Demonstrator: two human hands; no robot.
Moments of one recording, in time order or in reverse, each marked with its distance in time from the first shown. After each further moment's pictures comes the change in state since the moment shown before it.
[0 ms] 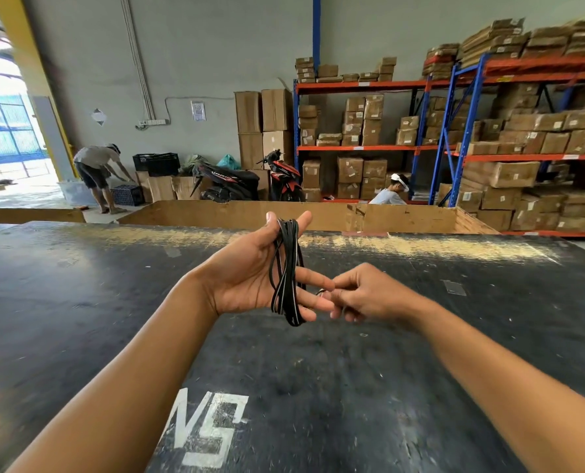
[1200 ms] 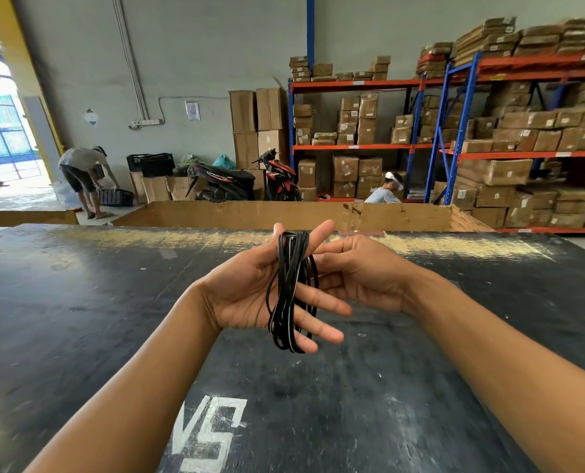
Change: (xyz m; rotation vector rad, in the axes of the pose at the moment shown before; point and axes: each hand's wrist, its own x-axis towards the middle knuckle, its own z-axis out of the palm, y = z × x) left_hand 0.002 -0.012 -0.001 0.063 -0.379 -0.042; right_hand 0.003 -0.037 -0.010 0.624 -0.174 -0.021
